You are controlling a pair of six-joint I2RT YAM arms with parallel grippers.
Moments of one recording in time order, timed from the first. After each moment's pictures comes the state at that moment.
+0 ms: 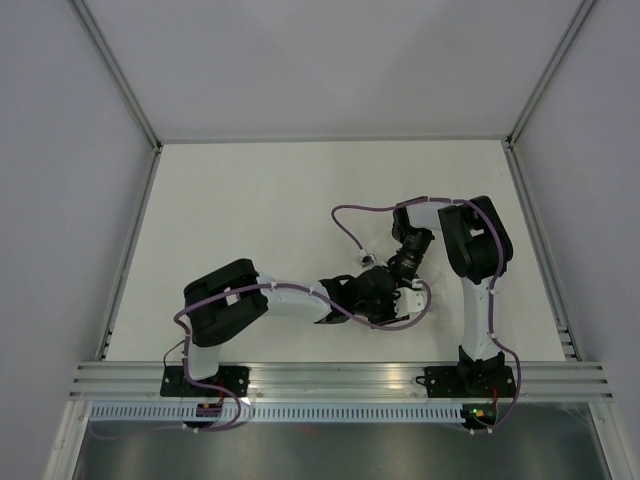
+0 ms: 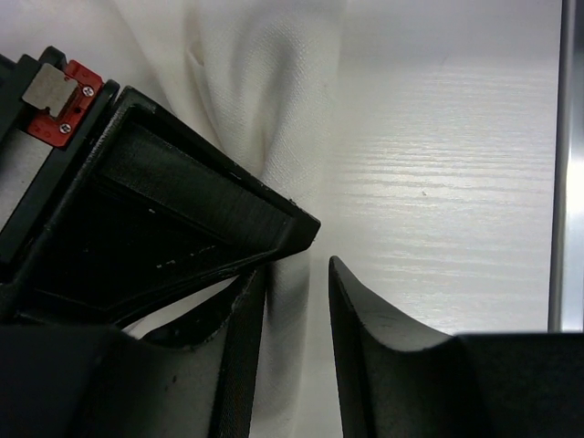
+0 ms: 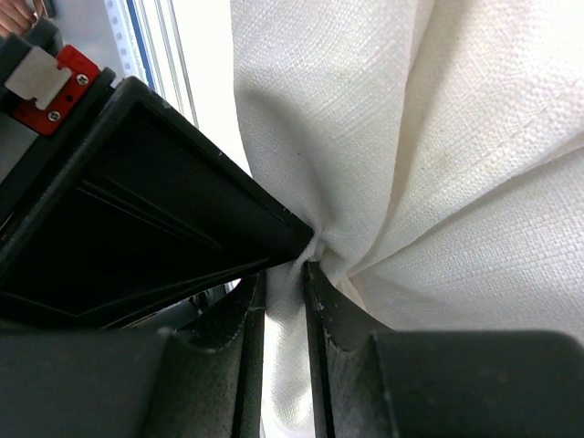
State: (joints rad) left arm -1.19 1.91 1.05 0.19 0.19 0.30; right arm 0.33 2.16 1.30 -1.42 -0.67 -1.17
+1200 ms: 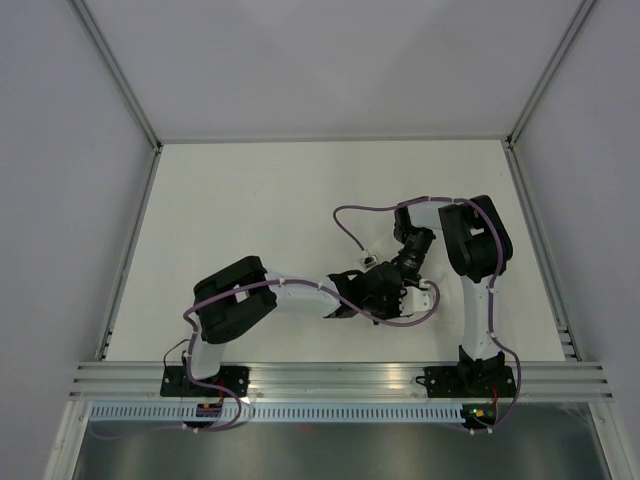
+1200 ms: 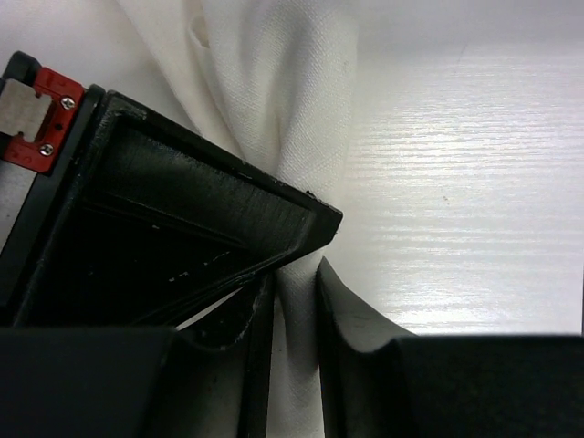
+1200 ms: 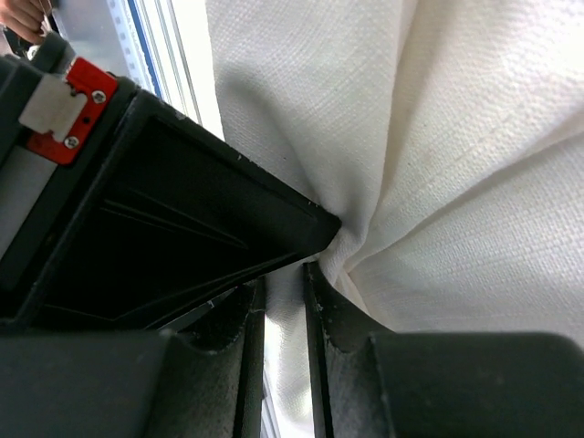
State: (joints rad) left arm -1.19 1.97 1.15 0.10 0.19 0.36; right arm 0.31 2.17 1.30 -1.45 -0.64 -1.16
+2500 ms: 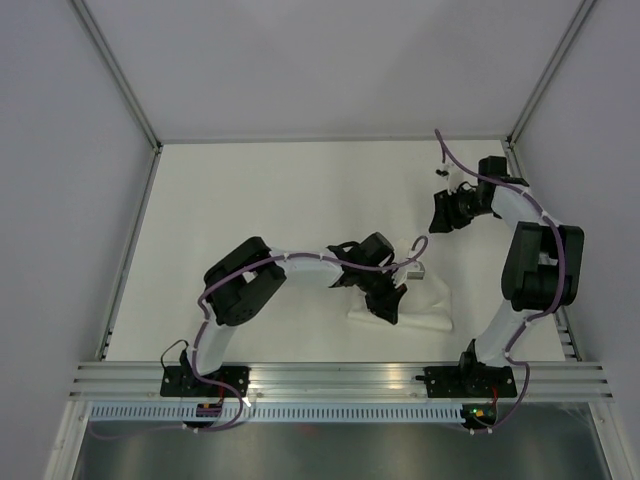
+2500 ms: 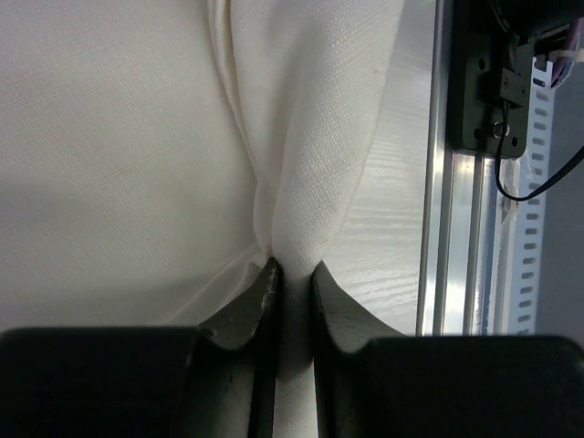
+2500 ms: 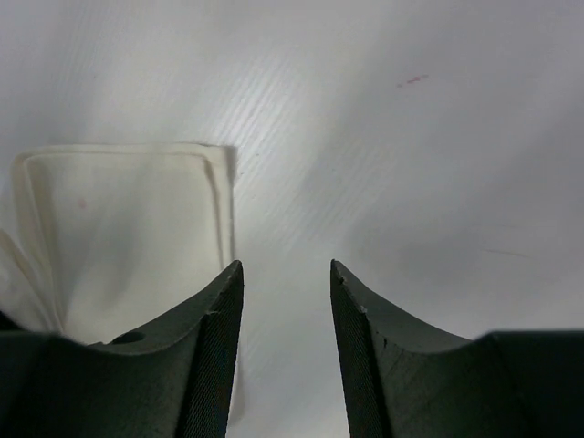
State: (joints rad) left arm -1.02 2.08 1.30 -0.12 0.70 0.07; right arm -0.10 1.82 1.28 -0.70 -0.62 -0.54
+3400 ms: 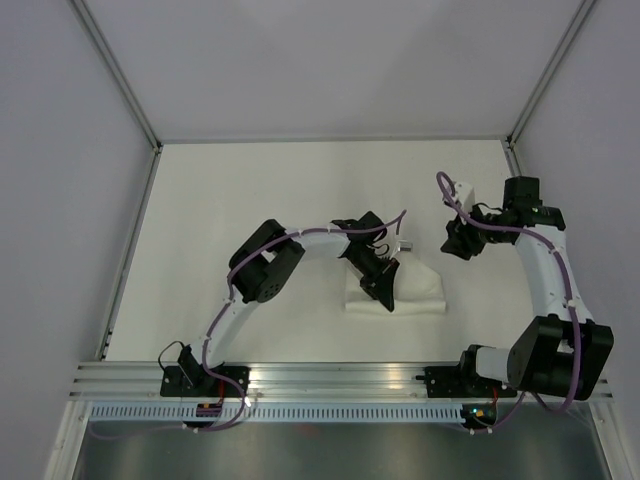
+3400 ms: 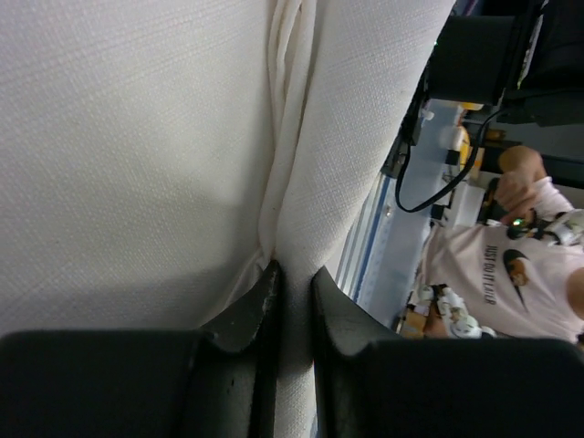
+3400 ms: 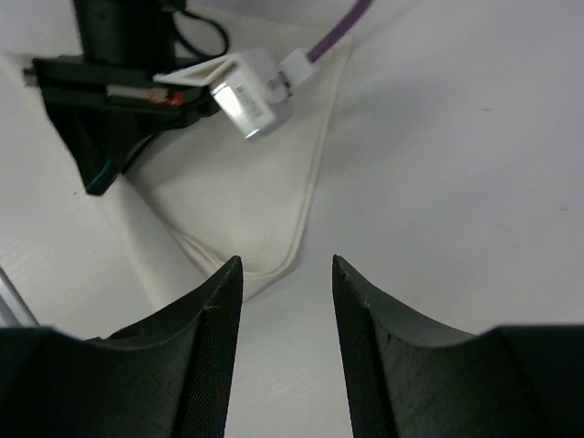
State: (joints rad) left arm -0.86 2.35 1.64 -0.48 1.03 -0.20; right arm -0.20 1.31 1.12 -0.93 -0.76 -0.95
